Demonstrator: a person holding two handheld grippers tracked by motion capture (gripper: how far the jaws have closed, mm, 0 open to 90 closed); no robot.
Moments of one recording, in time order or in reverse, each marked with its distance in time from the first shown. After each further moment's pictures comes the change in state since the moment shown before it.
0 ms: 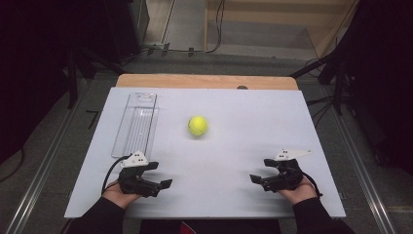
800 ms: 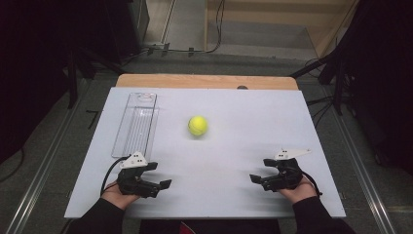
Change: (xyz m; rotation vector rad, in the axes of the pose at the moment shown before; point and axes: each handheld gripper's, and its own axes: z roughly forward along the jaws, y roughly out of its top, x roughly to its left) left arm -0.002 -0.001 -0.002 -0.006 0.012 -0.005; right arm -0.002 0.001 0.002 0.012 0.006 -0.003
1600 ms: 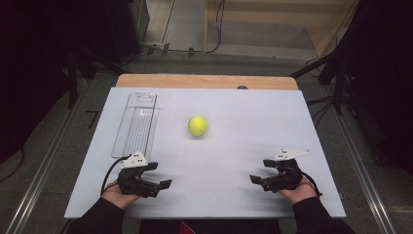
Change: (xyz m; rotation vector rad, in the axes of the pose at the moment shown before) left arm 0.000 0.000 0.001 0.004 -0.005 0.003; right arm 0.000 -0.001 0.001 0.005 0.000 -0.003
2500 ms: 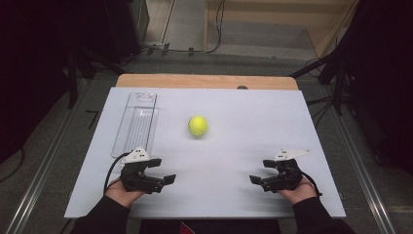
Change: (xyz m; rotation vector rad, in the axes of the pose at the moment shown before) left arm -0.008 0.017 0.000 -0.034 -0.006 -0.045; right arm 0.000 0.000 0.000 0.002 0.007 0.006
